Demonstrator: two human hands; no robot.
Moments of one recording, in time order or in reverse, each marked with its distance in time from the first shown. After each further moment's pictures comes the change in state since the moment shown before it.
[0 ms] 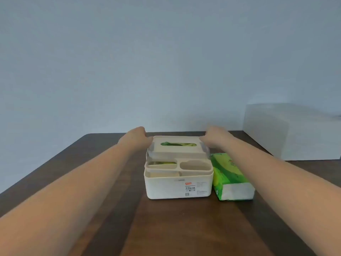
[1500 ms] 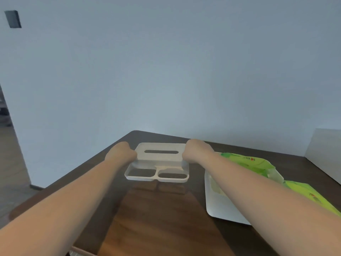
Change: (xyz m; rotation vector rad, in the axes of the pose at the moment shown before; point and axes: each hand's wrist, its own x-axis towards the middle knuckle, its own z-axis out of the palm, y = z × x) left_hand 0.000 -0.212 -0.038 -0.125 0.148 -0.365; right_hand -0.017 -0.210 0.084 -0.189 -0.210 -0.259
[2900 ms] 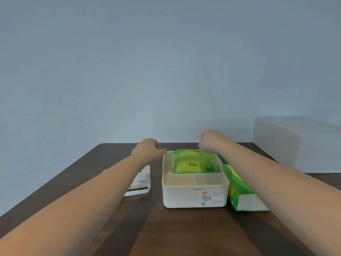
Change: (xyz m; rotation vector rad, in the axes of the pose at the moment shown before) left_hand -0.095 0.167 0.038 -0.053 -0.145 0.386; right_hand -0.060 0.155 -0.056 0.099 0.203 0.215
